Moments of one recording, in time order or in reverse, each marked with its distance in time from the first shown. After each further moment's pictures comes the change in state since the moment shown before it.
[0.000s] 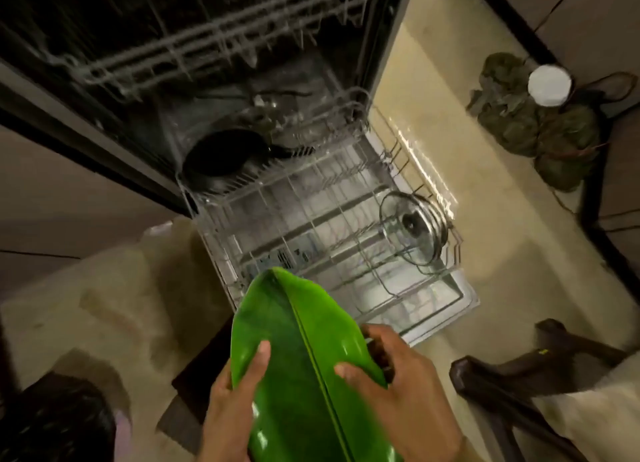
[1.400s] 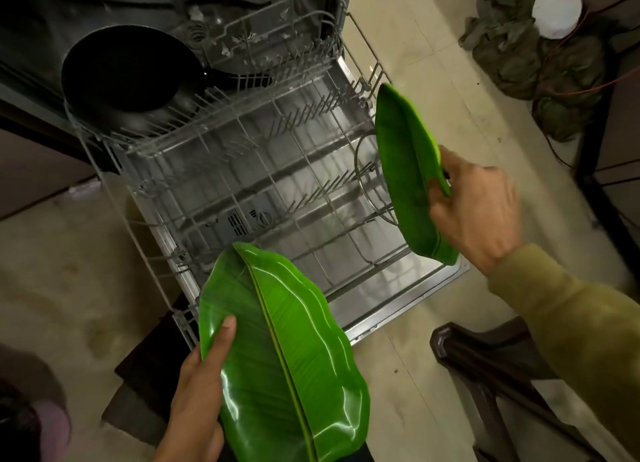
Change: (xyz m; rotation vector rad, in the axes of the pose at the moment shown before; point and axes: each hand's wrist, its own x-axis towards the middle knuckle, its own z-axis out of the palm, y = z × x) left_hand 0.109 -0.103 0.011 -0.006 0.075 -0.136; right_hand 0.175 0.063 -0.114 -0.847 0.462 -0.333
